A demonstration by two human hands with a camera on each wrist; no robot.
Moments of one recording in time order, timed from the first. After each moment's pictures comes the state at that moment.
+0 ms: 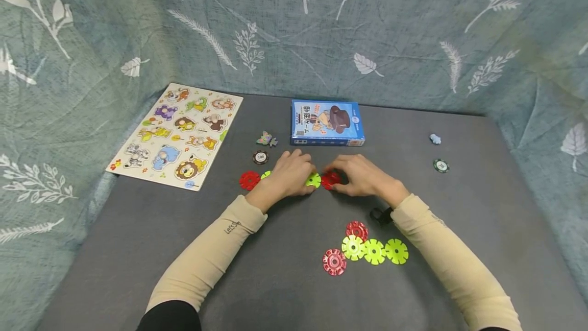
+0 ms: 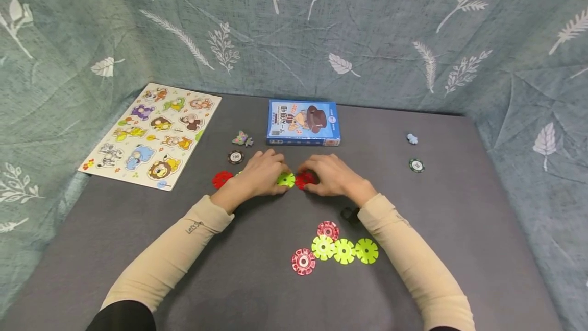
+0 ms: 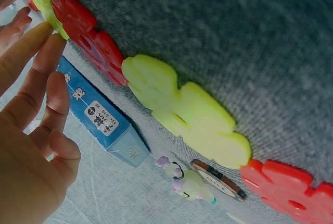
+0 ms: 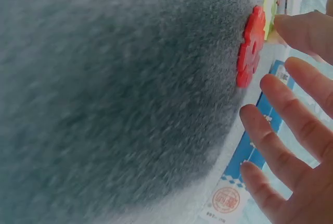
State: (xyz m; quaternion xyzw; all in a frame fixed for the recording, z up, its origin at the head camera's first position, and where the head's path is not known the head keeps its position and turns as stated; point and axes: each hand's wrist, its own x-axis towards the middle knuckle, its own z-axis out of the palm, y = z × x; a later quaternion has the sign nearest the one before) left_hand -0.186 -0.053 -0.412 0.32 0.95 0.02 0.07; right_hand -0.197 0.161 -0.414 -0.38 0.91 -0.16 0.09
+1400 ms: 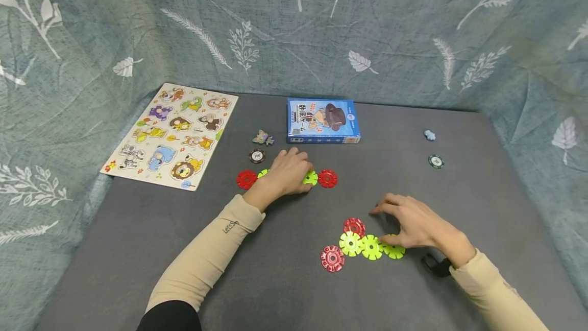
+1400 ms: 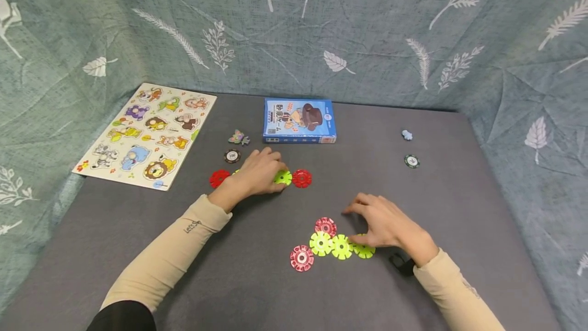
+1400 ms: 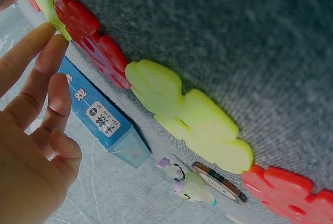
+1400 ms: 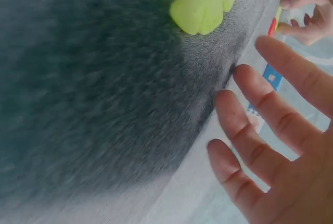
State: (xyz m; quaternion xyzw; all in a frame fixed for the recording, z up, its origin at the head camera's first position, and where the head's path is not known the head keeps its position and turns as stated) left_hand -0.186 -0.051 -0.413 0.31 0.95 0.03 0.07; right_hand -0.093 0.259 -0.418 -0.35 0.93 -0.12 0.06
